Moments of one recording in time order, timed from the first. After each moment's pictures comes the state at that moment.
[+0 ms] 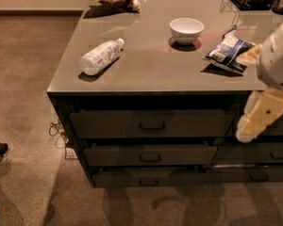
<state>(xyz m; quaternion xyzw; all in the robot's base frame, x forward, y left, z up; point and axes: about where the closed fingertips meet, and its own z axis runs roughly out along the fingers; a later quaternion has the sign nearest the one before) 0.427 -0.214 0.948 -0.60 0.78 -0.02 0.19</state>
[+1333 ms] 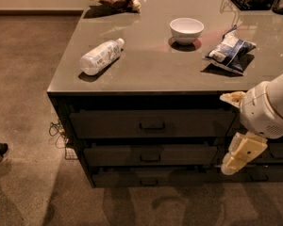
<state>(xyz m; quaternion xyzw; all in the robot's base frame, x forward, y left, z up) 0.412 -0.205 0.852 -0.61 0.76 0.04 0.22</state>
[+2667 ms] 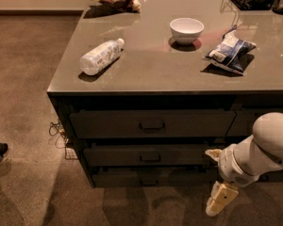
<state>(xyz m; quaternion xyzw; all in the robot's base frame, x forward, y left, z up) 0.388 -0.213 0.652 -0.59 0.78 0.13 0.15</state>
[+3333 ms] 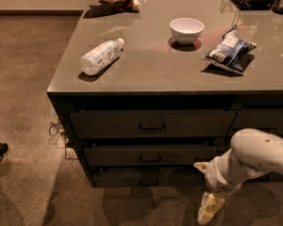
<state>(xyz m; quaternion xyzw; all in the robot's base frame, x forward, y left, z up) 0.386 -0.203 0.578 -0.62 0.76 0.15 0.12</state>
